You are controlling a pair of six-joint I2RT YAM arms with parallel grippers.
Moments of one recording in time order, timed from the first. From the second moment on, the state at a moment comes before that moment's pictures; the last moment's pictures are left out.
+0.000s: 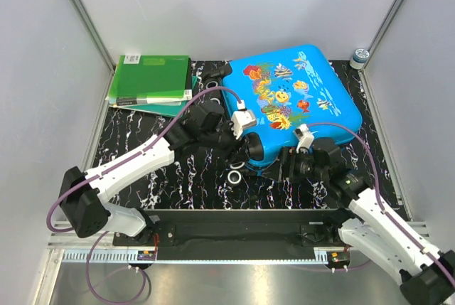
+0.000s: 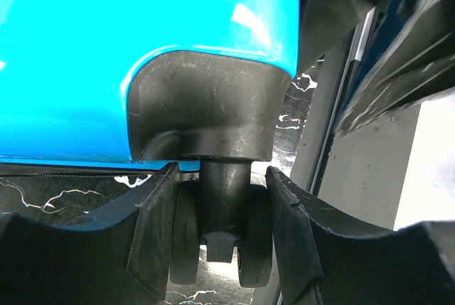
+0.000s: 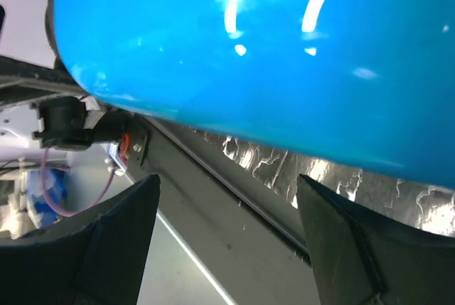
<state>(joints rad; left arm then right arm) -0.83 1.36 1.15 -0.43 0.47 0.08 0.49 0.71 0.56 -0.42 -0.49 0.65</state>
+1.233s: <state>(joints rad) -0.83 1.41 1.14 -0.43 0.41 0.08 1.07 0.96 0.28 0.28 0.48 0.65</state>
